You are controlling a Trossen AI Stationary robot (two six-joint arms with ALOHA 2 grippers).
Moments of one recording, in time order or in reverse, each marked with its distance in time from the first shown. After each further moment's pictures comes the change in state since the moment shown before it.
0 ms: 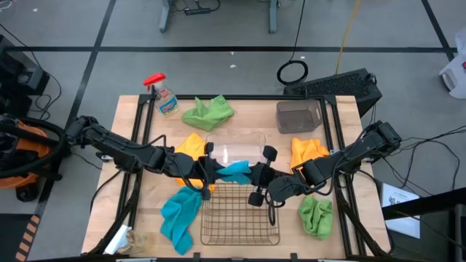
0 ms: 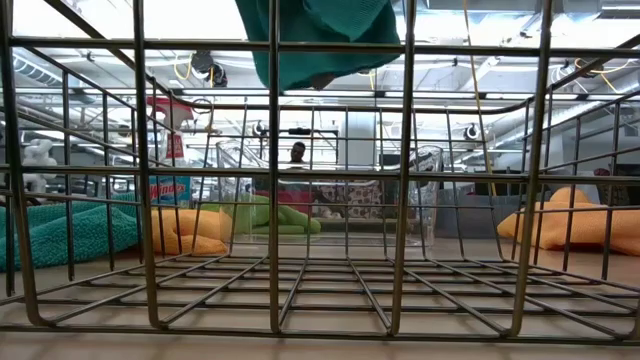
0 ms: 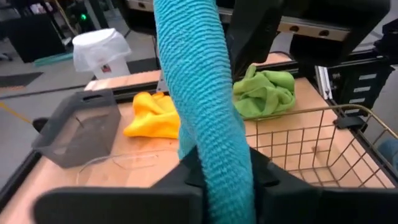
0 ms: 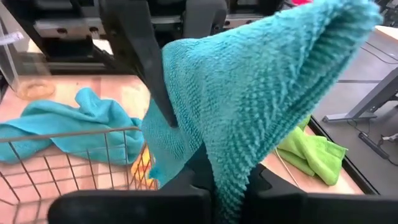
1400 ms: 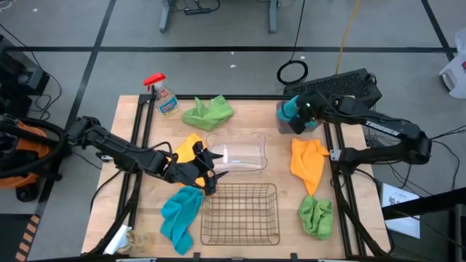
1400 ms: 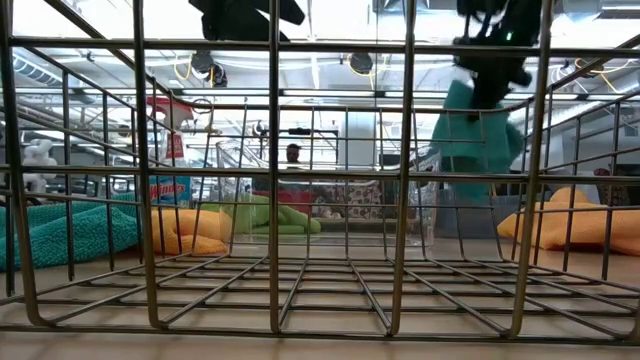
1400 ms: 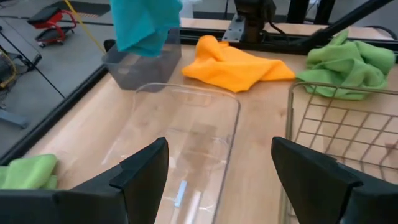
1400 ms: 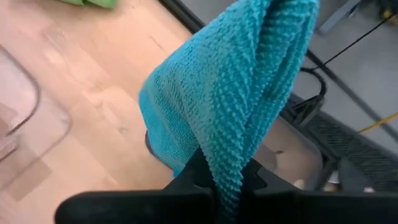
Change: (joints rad) left arm -0.045 0.027 0.000 -0.205 -0.315 -0.326; right arm -0.946 -0.464 -0.273 -0.588 -0.417 -0.081
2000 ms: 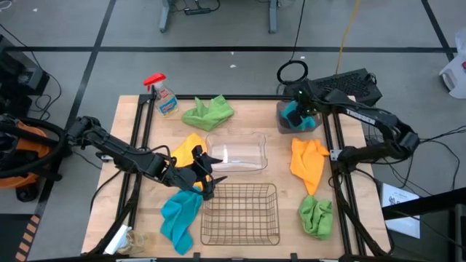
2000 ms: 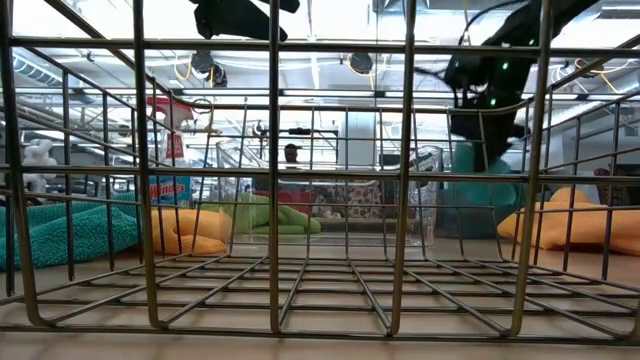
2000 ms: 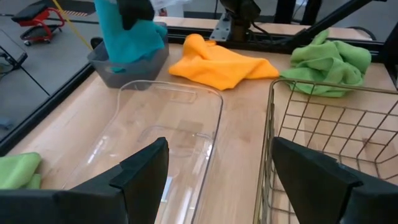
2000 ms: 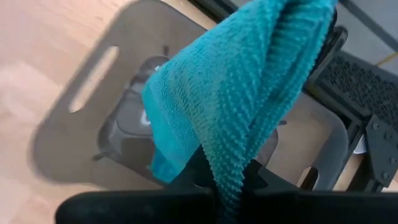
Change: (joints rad) left arm -0.038 0.000 0.000 -0.003 0.002 -0.027; right arm -0.307 0.211 -0.118 0.158 -0.136 -0.077
